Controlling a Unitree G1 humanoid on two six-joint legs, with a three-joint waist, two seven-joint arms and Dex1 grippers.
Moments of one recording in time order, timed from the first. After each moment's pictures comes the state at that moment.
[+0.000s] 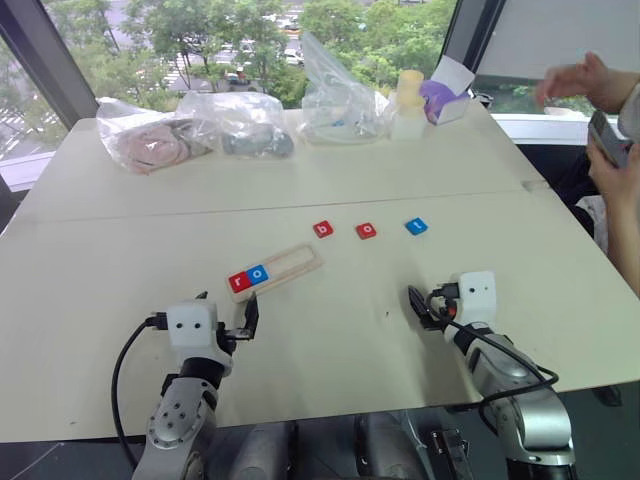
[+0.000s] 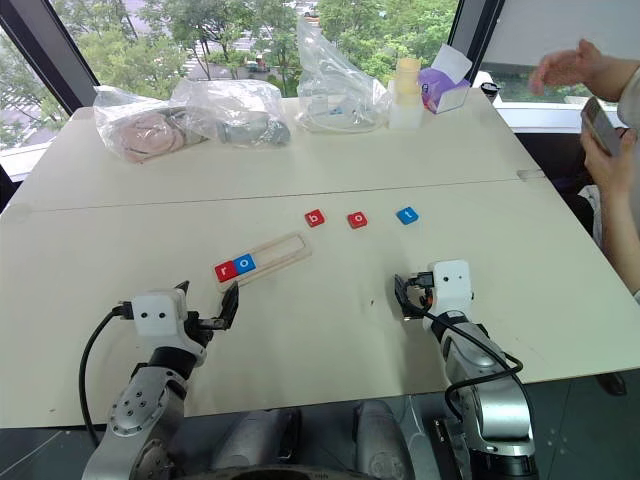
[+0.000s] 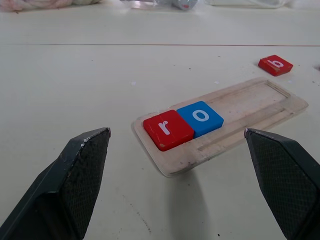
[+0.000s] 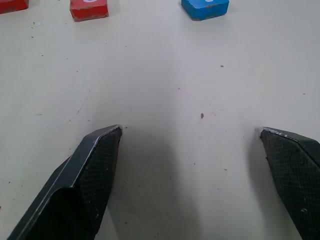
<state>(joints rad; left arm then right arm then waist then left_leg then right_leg) 0.38 0.04 -0.03 -0.67 -0.10 0.37 -0.06 0.07 -0.24 -0.11 -0.42 0.18 0.63 0.15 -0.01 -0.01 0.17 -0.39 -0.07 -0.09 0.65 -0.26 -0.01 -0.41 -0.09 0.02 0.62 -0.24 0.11</state>
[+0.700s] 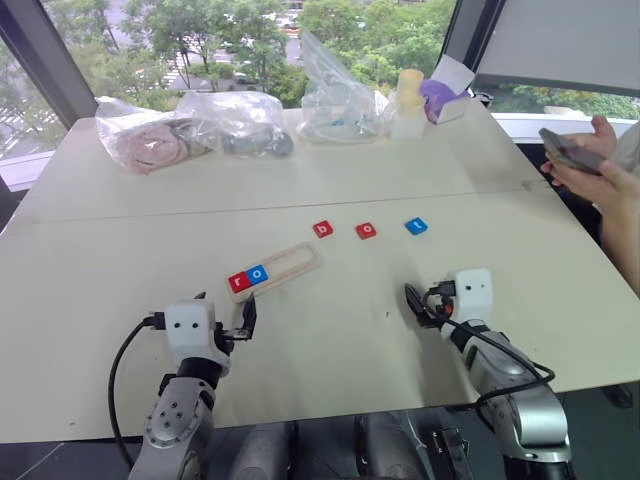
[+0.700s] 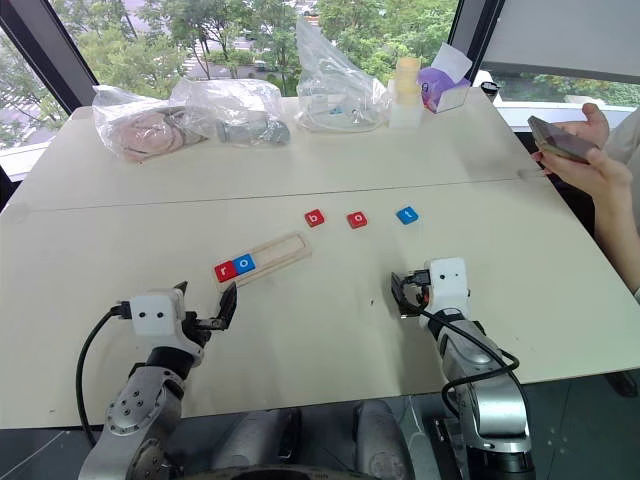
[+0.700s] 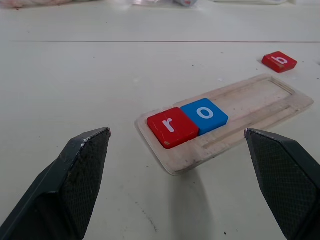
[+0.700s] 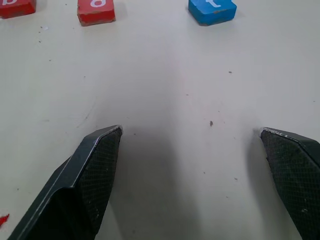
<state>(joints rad) 0.37 0.05 -0.01 -0.67 -0.11 0.38 -0.06 0.05 -0.24 -0.09 -0.41 0.18 0.62 0.15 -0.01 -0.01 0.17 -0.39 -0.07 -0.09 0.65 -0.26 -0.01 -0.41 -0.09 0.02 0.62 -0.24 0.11</state>
